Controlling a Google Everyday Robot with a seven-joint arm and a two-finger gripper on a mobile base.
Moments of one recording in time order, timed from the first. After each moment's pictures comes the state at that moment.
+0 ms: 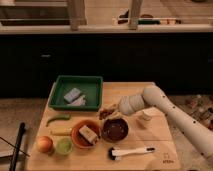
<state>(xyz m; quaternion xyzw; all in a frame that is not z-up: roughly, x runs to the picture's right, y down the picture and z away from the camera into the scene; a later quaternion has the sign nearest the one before) 0.034 0.135 0.752 -0.25 -0.43 0.08 0.86</state>
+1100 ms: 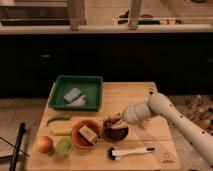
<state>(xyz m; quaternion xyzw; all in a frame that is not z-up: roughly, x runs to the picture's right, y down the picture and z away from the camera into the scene) 0.051 0.177 0.730 -0.27 -0.44 0.08 0.85</state>
